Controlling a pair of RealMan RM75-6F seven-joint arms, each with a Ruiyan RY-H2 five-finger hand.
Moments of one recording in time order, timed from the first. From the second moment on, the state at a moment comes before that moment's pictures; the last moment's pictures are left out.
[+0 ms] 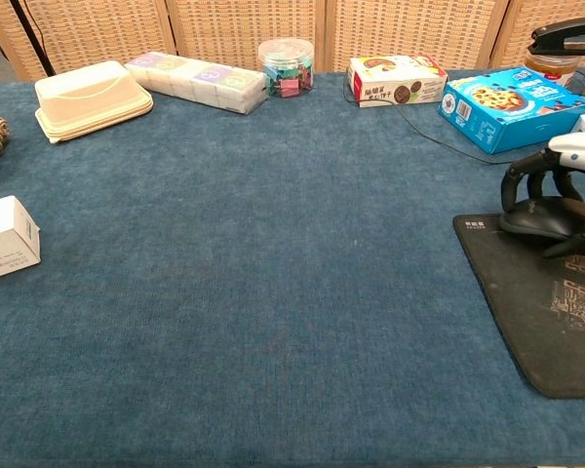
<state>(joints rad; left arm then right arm) -0.27 -1.04 -0.12 -1.71 1.41 1.36 0.00 0.63 -1.46 -0.09 -0.97 -1.69 1.09 0.52</state>
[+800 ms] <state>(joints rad) -0.27 -1.03 -0.12 -1.71 1.42 1.35 -0.02 0.67 -1.54 -0.06 -0.95 -1.67 1.07 0.50</state>
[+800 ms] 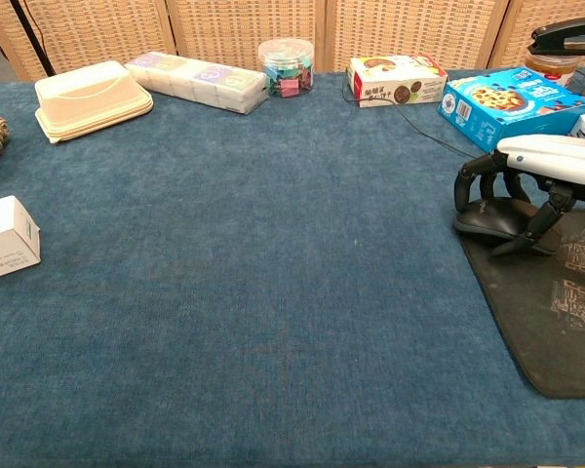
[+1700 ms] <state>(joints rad) -0.27 -1.03 -0.12 -1.71 1.42 1.36 -0.04 0.67 -1.54 -0.09 -0.93 -1.70 1.09 0.51</state>
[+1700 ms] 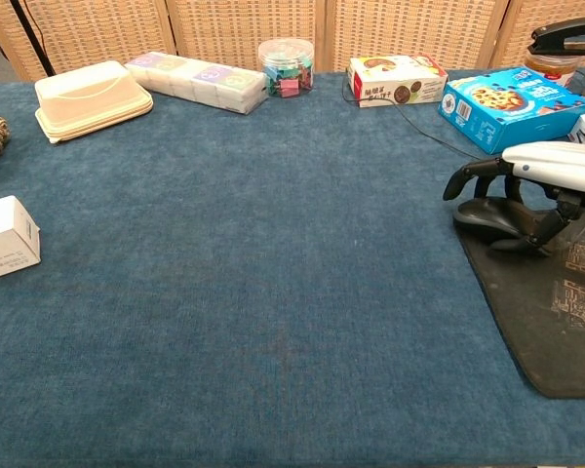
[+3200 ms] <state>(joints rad) -0.26 -1.01 -0.12 -1.71 1.45 1.37 -0.08 0.65 -1.41 -0.06 -1.25 -1.64 1.09 0.35</state>
